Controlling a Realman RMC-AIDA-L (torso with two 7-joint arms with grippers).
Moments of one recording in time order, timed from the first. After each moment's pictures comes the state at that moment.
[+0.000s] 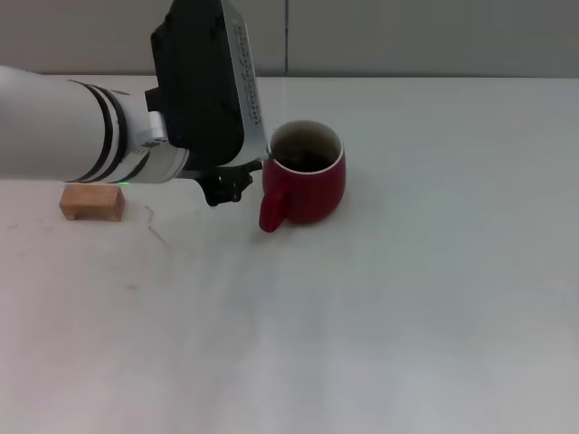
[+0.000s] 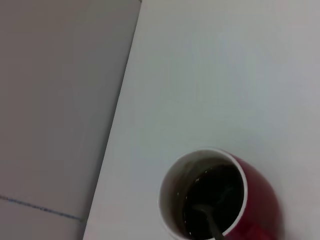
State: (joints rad) left arm -0.37 -2.06 -1.38 -1.65 2.65 -1.09 1.08; right arm 0.09 2.08 0.78 0.12 -2.09 -1.50 0.24
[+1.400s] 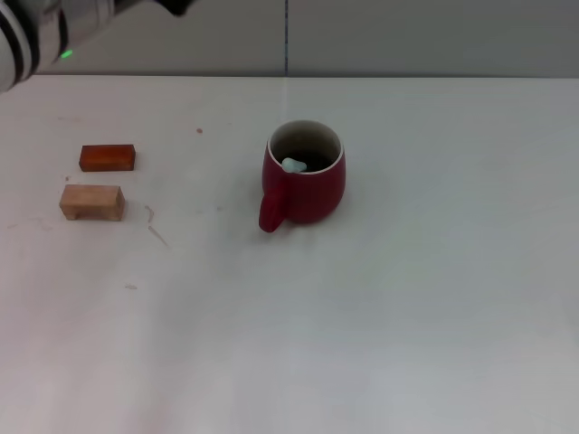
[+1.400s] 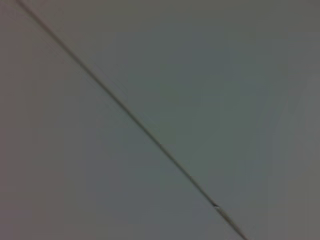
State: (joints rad) left arm -0.23 -2.06 -1.45 -1.74 2.62 -0.52 0.93; right arm 0.10 2.08 0.78 0.13 -2.09 -1.50 0.24
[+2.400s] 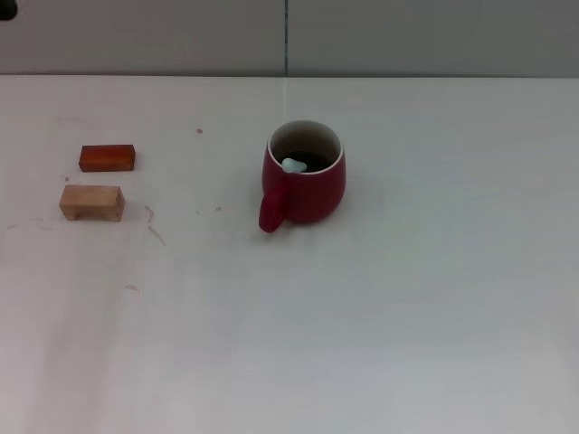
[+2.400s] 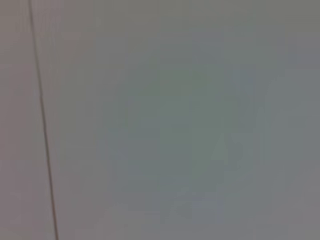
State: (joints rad) left arm -0.02 -2.05 -1.28 -1.21 2.58 0.73 0.47; right arm 0.07 2.08 0.78 0.11 -2.08 -1.65 0.23
